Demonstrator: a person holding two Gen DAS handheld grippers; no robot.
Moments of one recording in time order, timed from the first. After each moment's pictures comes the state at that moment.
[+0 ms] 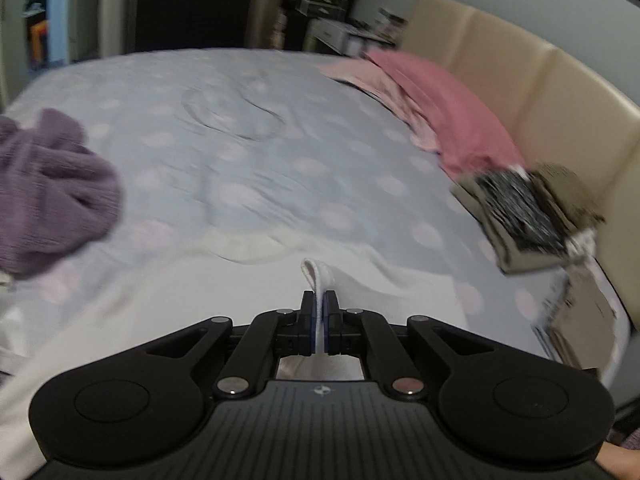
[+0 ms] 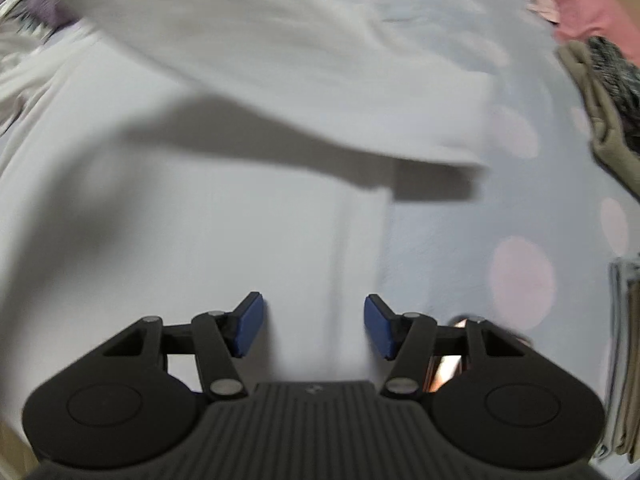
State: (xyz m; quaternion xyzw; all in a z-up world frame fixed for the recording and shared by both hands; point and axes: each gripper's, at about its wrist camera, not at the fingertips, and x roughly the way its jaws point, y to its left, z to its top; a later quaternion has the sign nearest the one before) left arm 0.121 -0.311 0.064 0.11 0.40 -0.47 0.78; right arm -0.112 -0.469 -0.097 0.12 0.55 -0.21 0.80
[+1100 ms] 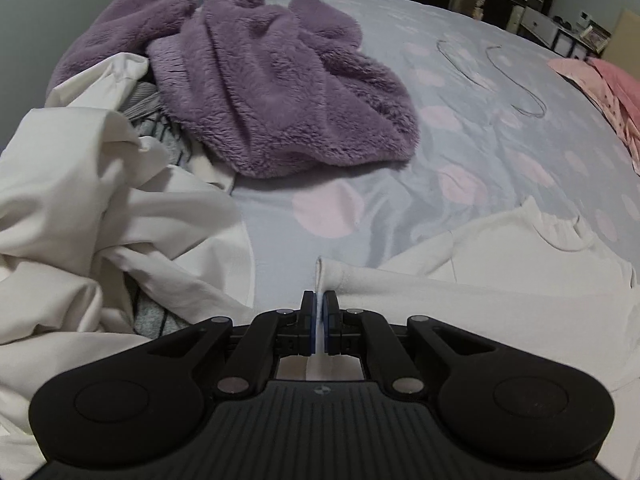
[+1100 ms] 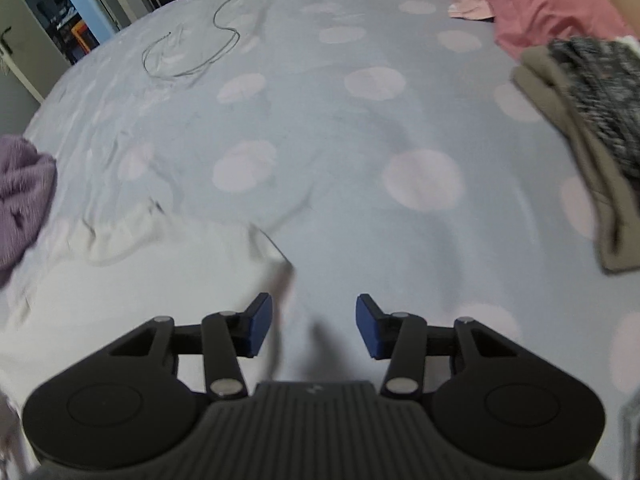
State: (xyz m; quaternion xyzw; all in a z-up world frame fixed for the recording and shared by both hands) left arm 0.299 -0.180 -0.044 0.12 0.48 -0.24 0.84; right arm 0.024 -0.669 -0.080 0.29 0.44 -0.28 0.80
